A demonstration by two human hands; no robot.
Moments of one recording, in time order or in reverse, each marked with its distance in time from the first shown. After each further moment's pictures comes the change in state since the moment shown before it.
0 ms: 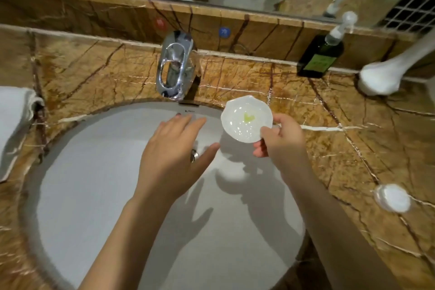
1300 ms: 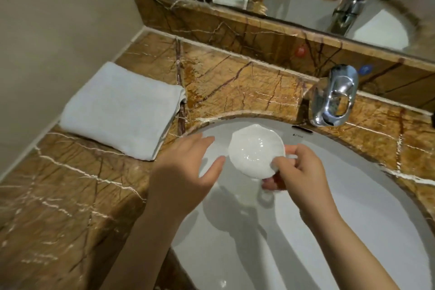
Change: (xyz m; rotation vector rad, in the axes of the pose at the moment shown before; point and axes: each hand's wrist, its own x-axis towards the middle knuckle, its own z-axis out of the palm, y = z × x) left_hand -0.082 -0.168 -0.061 -0.051 0.434 -0.166; right_hand -0.083 -0.054 0.169 0.065 -0.323 0.009
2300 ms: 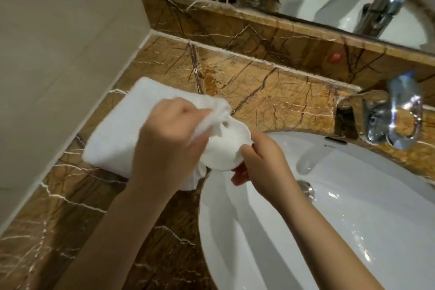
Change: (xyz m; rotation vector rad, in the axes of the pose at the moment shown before) left_hand 0.086 -0.081 -0.047 0.023 0.190 0.335; right_hand 0.034 -0.041 0.127 -0.254 -0.205 -0.135
